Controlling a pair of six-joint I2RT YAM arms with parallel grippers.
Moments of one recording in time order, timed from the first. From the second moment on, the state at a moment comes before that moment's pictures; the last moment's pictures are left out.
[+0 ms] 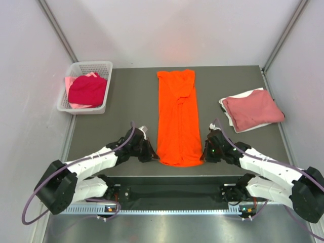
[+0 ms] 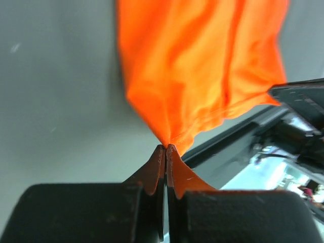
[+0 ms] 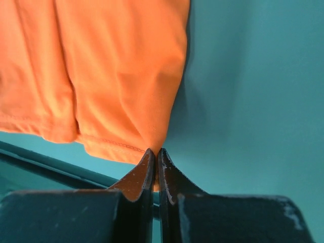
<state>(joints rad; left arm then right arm) -0.67 1.14 0.44 -0.16 0.30 -0.97 0.72 1.01 0.46 -0.44 0.00 0.78</state>
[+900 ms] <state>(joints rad) -0.33 1.78 1.16 -0.14 0.45 -0.89 0.24 1.71 1.19 -0.38 -0.30 0.52</state>
